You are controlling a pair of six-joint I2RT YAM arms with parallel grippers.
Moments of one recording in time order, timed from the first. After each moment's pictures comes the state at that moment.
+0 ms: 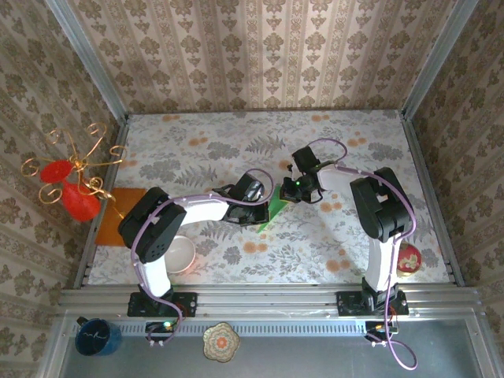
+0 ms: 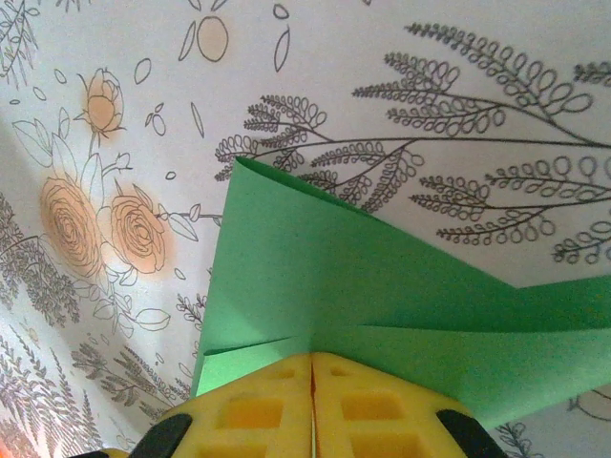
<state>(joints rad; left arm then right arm) -0.81 1.82 0.97 -0.19 0.29 -0.77 0.38 1.96 1.19 -0.40 -0.39 0.54</state>
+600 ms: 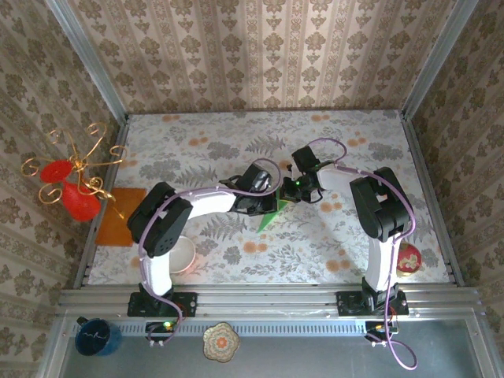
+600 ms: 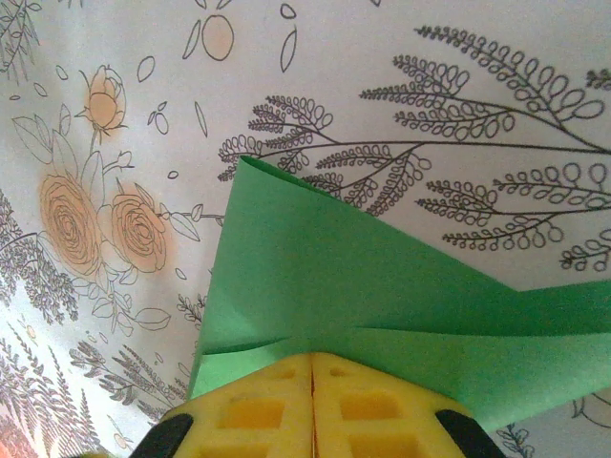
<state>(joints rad) -0.81 1.90 1.12 -0.20 0.29 -0.76 0.38 1.96 1.19 -0.41 -0.40 0.53</state>
